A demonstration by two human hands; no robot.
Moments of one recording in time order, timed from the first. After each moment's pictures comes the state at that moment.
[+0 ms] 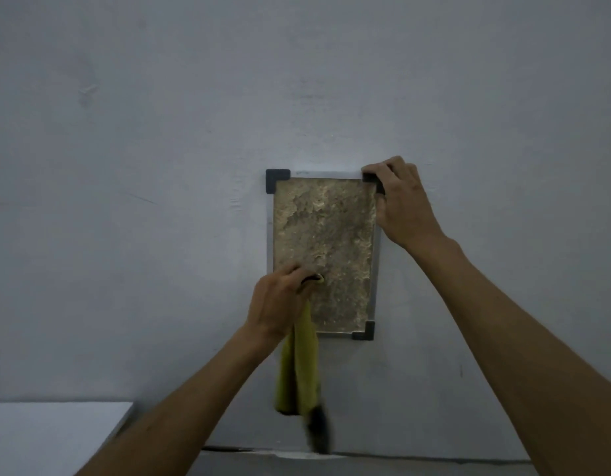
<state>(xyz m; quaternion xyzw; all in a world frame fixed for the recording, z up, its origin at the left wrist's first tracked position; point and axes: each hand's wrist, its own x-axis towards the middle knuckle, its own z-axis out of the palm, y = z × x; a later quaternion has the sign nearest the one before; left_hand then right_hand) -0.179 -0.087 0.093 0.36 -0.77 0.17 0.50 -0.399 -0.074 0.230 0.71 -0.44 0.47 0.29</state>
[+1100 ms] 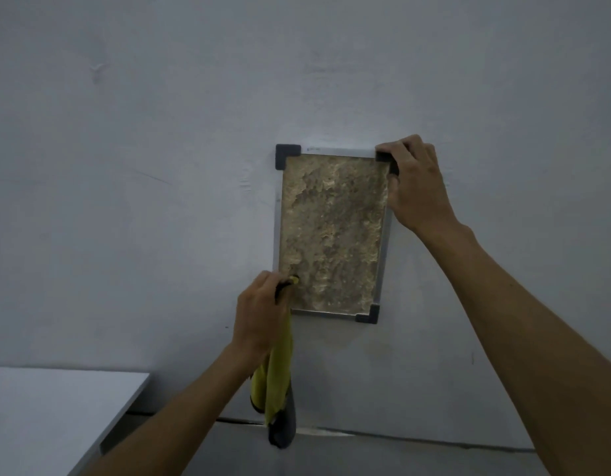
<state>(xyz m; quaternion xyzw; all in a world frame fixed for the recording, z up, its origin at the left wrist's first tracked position) -0.150 -0.068 0.045 0.46 -0.71 0.11 0.53 -0.399 -0.077 0.225 0.70 -0.43 0.50 0.28</state>
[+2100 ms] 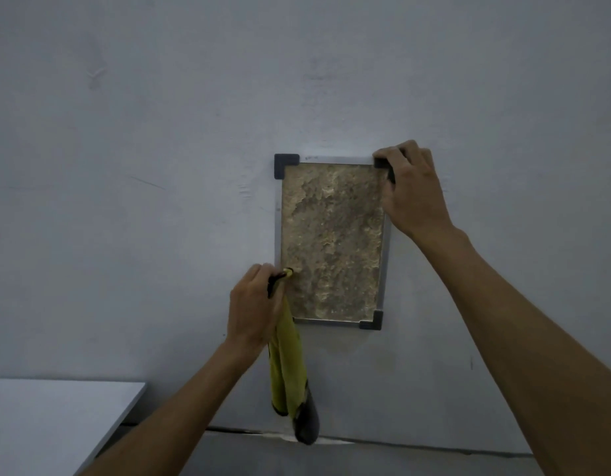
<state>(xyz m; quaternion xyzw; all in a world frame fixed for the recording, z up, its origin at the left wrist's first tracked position) -0.147 -0.074 0.060 0.47 -0.68 0.11 0.55 -0.394 -0.078 0.227 0.69 -0.45 0.49 0.29</state>
